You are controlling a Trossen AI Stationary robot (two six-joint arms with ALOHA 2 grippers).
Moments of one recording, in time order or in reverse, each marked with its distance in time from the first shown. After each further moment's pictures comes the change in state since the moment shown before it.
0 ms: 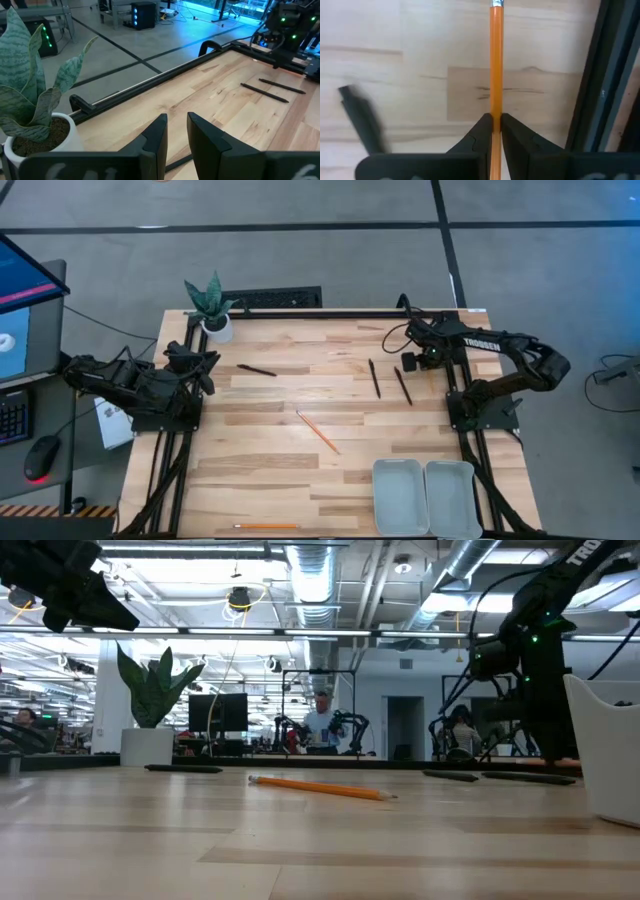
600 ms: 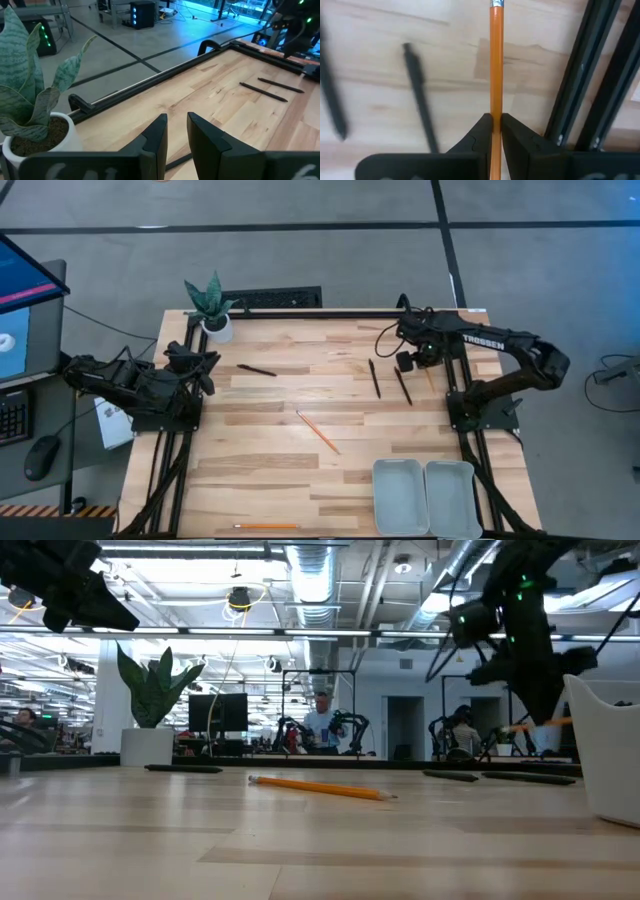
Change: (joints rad) left arm 0.000 0.000 0.000 0.000 0.008 0.000; right arm 0.181 -0.002 0.249 -0.309 -0.002 0.084
